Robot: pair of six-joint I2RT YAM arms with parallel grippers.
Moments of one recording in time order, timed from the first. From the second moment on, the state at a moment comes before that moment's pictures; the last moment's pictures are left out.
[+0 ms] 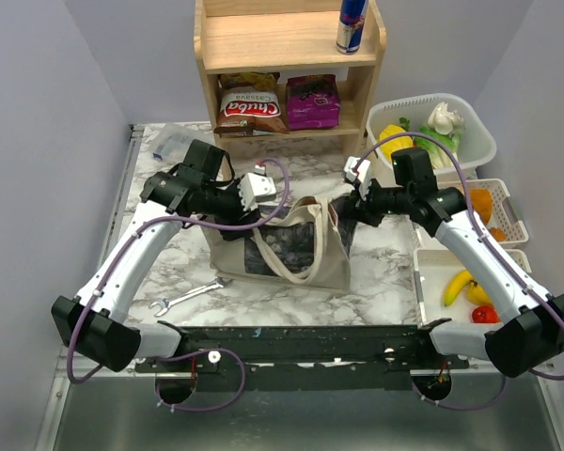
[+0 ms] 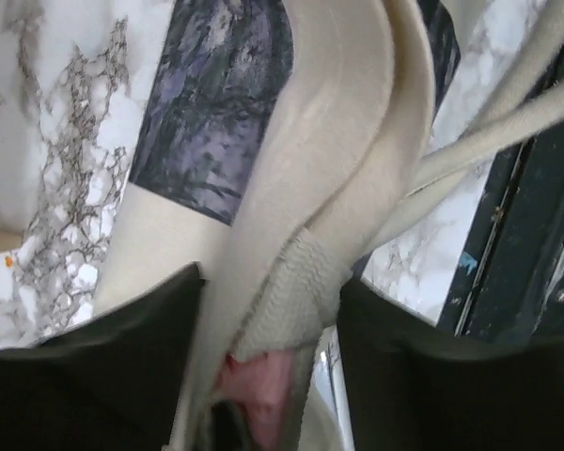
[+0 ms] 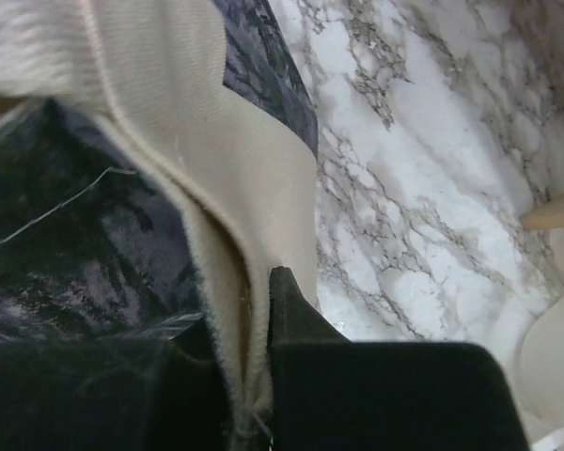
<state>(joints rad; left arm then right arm) -0.44 1.31 1.41 -1.08 0.55 0.72 0.39 1.25 1.19 -0.66 -0.57 -0.58</state>
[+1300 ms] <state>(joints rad) -0.86 0.84 0.69 -0.61 0.34 1.60 0.38 1.28 1.21 -0.68 -0.58 -0.58</state>
